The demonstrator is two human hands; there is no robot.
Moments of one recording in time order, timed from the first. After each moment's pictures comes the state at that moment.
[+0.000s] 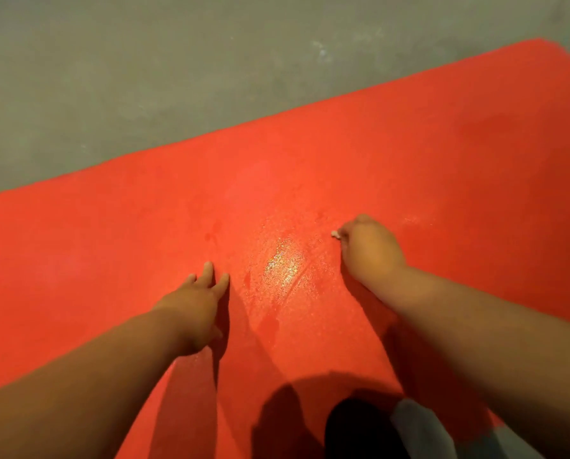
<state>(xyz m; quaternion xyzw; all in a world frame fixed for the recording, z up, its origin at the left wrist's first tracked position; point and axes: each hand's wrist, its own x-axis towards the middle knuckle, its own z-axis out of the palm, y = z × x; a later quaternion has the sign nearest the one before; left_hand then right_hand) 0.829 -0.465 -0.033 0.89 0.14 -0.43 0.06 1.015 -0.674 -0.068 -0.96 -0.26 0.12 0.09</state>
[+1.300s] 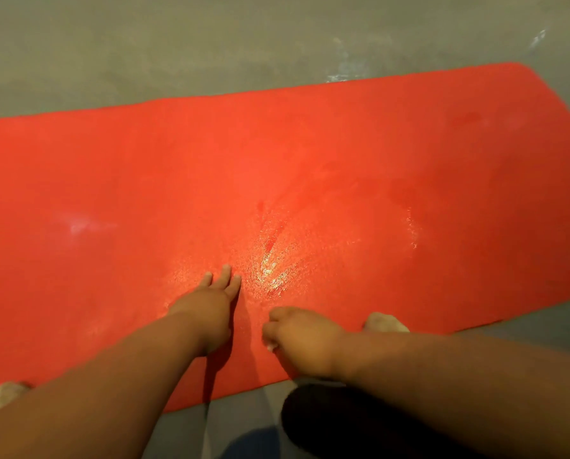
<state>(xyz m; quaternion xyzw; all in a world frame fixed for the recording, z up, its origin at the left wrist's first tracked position) 0.696 -0.554 -0.027 0.90 0.17 -0.40 0.11 0.783 -0.718 -0.043 -0.75 -0.57 0.34 0.06</state>
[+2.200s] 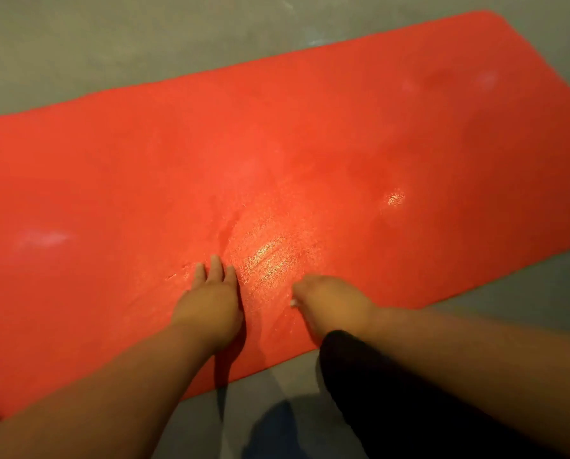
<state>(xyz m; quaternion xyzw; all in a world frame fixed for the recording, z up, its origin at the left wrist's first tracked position) 0.737 -0.617 -0.036 0.91 0.21 -0.34 0.10 0.838 -0.795 -0.051 -0.83 -0.50 0.24 0.04</state>
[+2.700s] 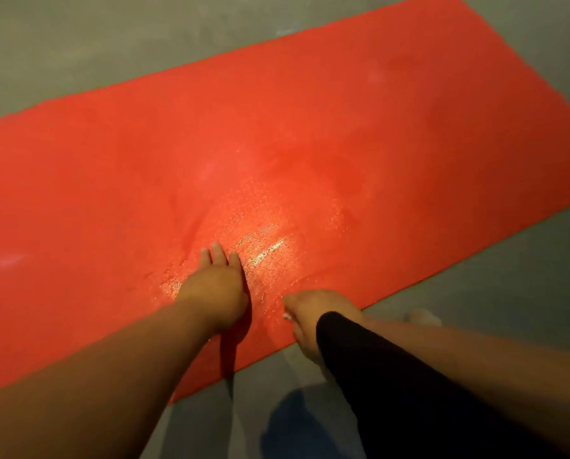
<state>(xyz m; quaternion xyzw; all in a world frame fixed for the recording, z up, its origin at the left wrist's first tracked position) 0.791 -0.649 -0.043 0.93 0.14 -0.35 0.06 0.842 -0.828 -0.047 -0.85 -0.41 0.34 0.02</state>
